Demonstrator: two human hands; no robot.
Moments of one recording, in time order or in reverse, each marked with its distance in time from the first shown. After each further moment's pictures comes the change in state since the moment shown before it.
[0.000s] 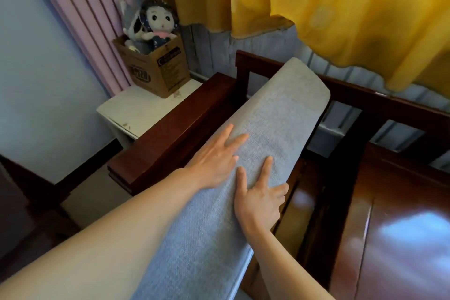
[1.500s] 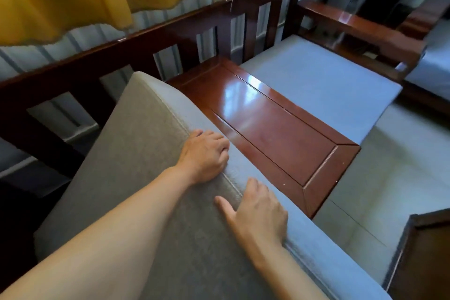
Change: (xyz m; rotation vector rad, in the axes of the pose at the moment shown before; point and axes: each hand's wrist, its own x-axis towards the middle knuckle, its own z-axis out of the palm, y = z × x) left_hand 0.150 0.120 0.179 0.116 -0.143 1.381; right_hand 0.009 0.078 0.026 -0.215 0.429 0.831
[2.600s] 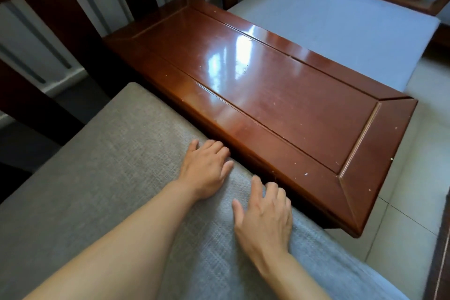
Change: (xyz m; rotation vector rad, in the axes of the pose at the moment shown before) left_hand 0.035 -0.033 0.246 0.103 -0.251 0.049; right_hand 0.129 0.081 0.220 0.049 0.252 0.048
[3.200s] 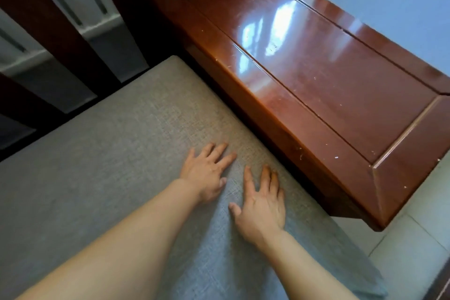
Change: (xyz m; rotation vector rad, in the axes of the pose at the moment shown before) left_hand -0.076 0.005 0.033 -0.010 -0.455 -0.187; right_hand -0.019 0.008 0.039 -0.129 -0.498 -0.224
